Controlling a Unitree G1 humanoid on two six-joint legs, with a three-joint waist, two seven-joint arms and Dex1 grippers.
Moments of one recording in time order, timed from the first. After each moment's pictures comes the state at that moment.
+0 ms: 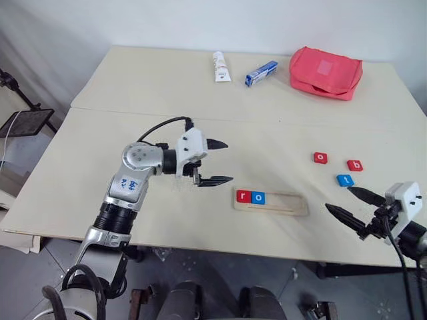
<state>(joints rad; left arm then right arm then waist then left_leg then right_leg) -0.69 0.38 -0.11 0.20 -0.18 0.02 -1.10 0.15 -0.70 -0.48 -0.19 0.56 0.38 0.80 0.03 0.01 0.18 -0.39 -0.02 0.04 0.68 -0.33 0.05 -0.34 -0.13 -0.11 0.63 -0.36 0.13</state>
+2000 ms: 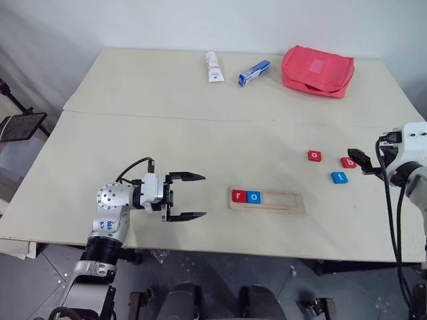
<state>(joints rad) -0.45 0.42 -0.02 0.34 -0.39 -0.35 -1.37 -0.48 -0.84 -0.30 0.26 0.39 0.72 0.43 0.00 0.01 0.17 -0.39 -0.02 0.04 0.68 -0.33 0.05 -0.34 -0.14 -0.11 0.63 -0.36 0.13</state>
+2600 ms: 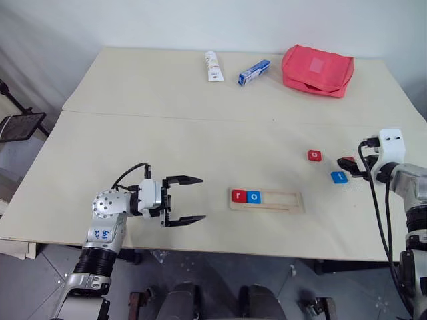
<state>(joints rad) -0.37 0.44 -0.02 0.23 -0.39 -0.32 -1.29 -0.72 -0.80 -0.16 0.75 0.22 0.56 0.54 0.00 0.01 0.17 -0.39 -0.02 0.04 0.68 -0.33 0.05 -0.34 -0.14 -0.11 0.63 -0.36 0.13</state>
